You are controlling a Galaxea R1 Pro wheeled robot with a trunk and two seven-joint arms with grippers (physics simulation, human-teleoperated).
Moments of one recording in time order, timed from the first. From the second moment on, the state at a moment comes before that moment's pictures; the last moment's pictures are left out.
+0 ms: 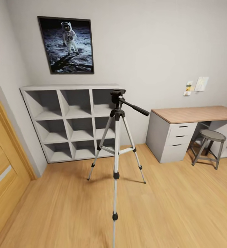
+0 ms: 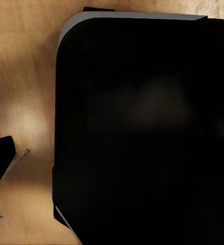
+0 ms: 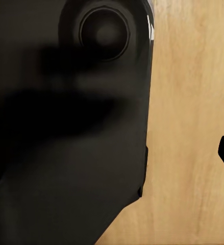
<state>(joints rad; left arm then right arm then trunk) 0.00 0.00 0.01 -0.06 0.08 -0.08 -0.01 0.00 -0.02 0.01 -0.01 0.01 -0.08 0.00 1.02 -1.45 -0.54</state>
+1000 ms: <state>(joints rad) 0.00 0.00 0.01 -0.06 0.08 -0.08 0.00 0.00 -0.02 0.01 -0.01 0.00 -0.08 0.00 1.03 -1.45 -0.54</state>
